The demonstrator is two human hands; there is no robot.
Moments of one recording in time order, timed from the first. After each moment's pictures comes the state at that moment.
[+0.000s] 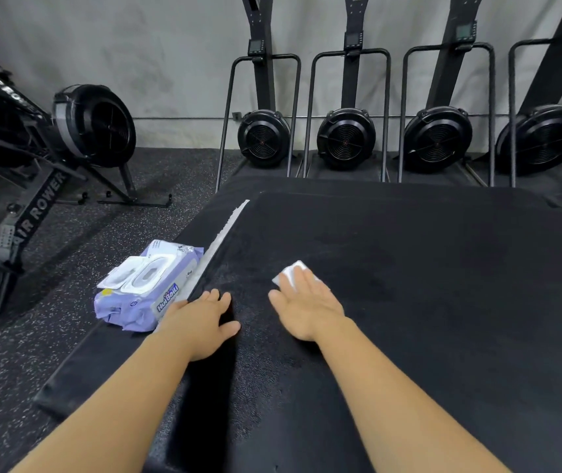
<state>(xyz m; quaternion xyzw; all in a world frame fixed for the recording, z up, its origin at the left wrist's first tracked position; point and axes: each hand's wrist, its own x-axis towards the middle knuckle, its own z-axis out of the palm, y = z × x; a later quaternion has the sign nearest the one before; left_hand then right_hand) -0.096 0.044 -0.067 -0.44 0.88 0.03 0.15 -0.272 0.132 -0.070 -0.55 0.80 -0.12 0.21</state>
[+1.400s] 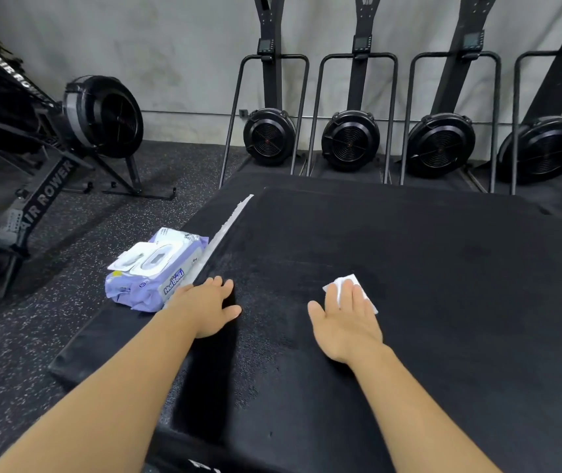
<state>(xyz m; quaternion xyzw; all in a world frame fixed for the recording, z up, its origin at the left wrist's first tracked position) -0.096 0.046 -0.063 -0.43 0.89 0.03 0.18 -0.278 0.202 -0.074 -0.47 0.86 -0.07 0.18</state>
